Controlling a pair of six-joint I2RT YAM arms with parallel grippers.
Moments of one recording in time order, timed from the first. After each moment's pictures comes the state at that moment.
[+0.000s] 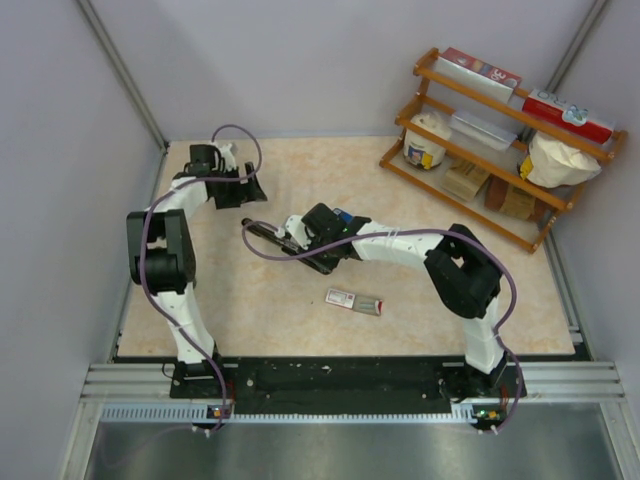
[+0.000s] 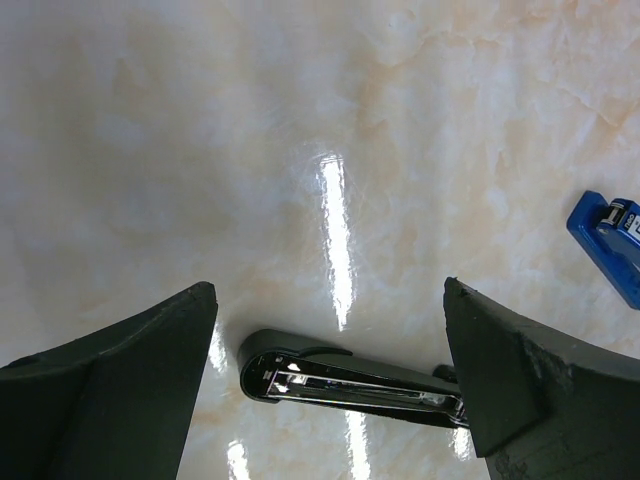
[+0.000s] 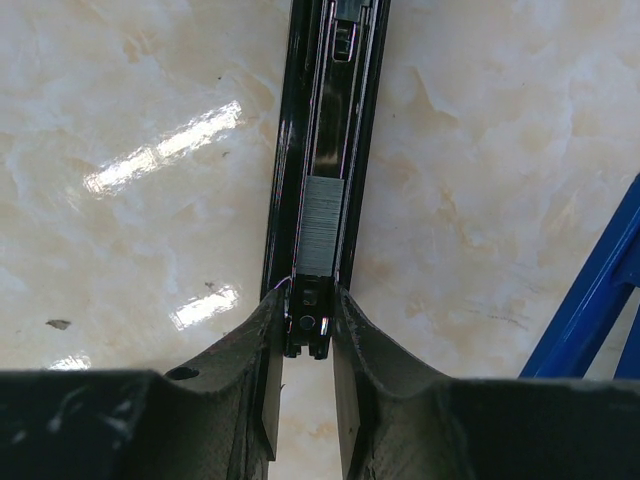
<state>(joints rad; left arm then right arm) 0.05 2.00 1.47 -0.38 0.47 -0.15 0.90 1.99 1.42 -0.41 -0.03 -0.29</state>
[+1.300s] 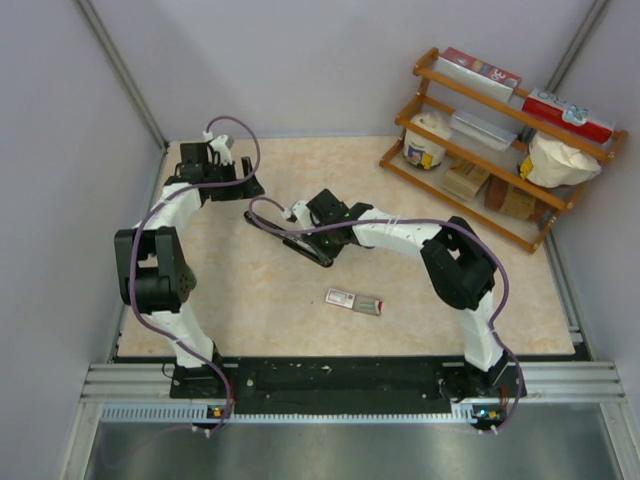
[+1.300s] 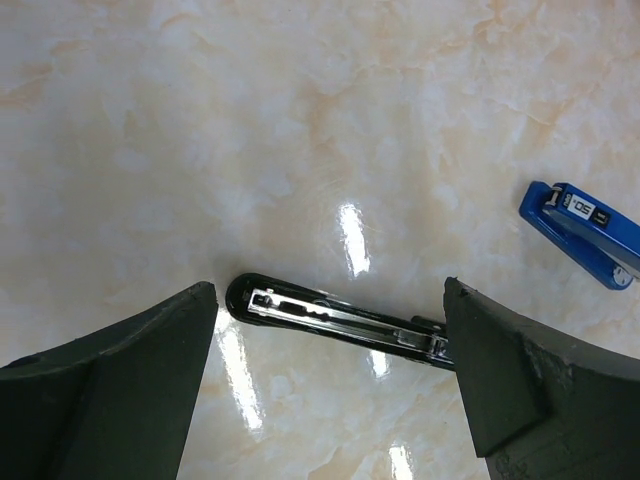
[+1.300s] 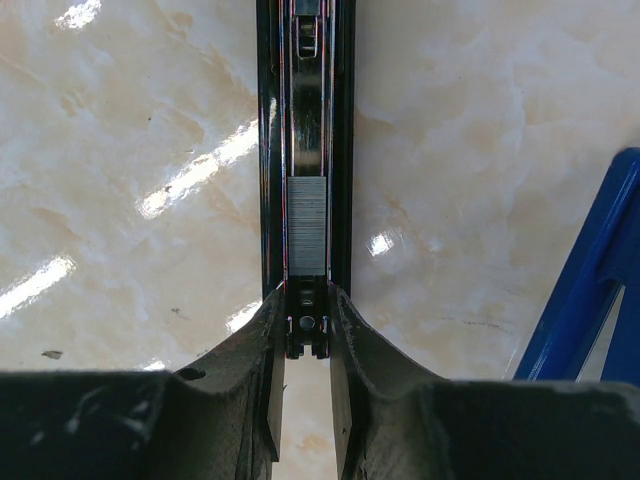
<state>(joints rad) 0.05 1.80 1.35 -0.30 0.48 -0.10 0.82 2.06 1.53 -0.49 -0.09 -0.18</state>
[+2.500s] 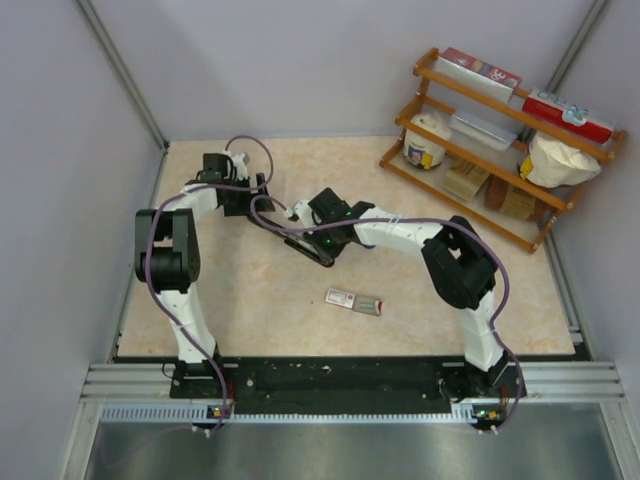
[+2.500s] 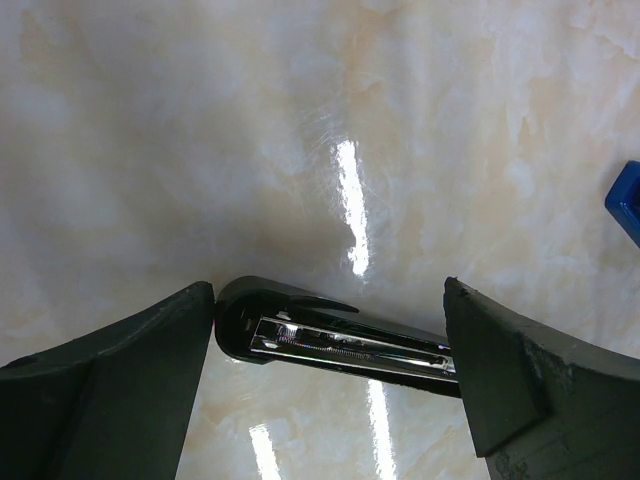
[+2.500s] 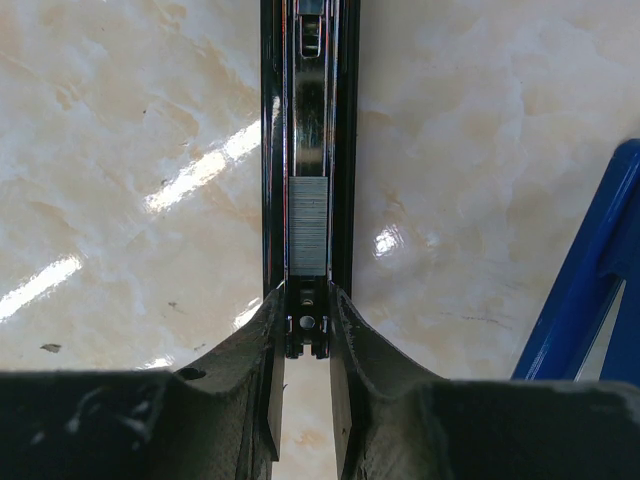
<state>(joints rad) 0.00 1.99 1.38 -0.31 0.42 -0.13 0.81 2.06 1.53 -0.49 -0.11 -0.18</state>
